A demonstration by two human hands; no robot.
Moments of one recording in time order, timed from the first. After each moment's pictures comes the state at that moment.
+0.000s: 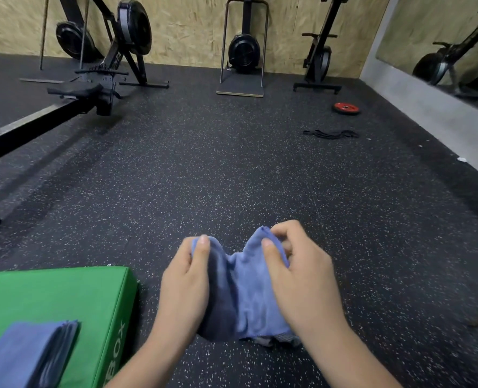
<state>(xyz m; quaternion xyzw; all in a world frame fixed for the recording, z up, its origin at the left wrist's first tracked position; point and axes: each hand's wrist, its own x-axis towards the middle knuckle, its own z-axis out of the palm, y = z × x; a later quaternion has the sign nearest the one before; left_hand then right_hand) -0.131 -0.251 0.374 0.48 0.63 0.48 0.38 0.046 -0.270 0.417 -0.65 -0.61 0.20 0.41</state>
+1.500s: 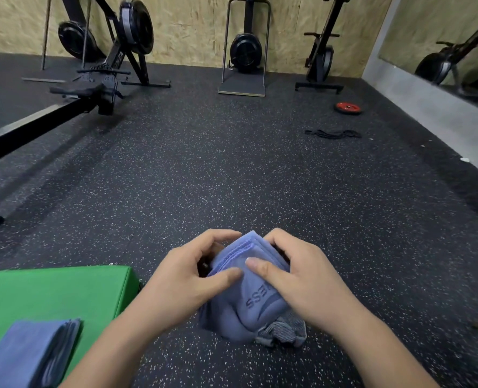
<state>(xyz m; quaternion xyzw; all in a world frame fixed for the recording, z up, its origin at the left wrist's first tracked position) -0.166 -0.241 0.402 0.71 0.46 0.35 0.41 0.068 -0.259 0.423 -0.54 -0.71 0.31 0.32</state>
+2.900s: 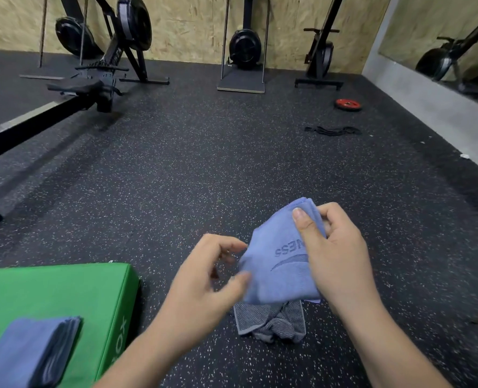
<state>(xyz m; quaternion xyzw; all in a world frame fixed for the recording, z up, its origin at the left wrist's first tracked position) -0.140 -0.261 0.384 0.71 0.47 0.41 0.32 0.083 -0.247 0.420 -0.65 -0.52 0.23 0.50</state>
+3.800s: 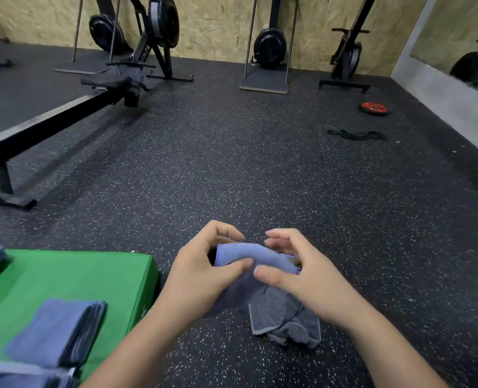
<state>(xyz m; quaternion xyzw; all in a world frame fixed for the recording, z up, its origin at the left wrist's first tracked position) -0.176 -0.246 0.393 0.60 0.55 0.43 0.39 0.046 -0.244 0.401 -0.54 -0.64 0.46 0.29</state>
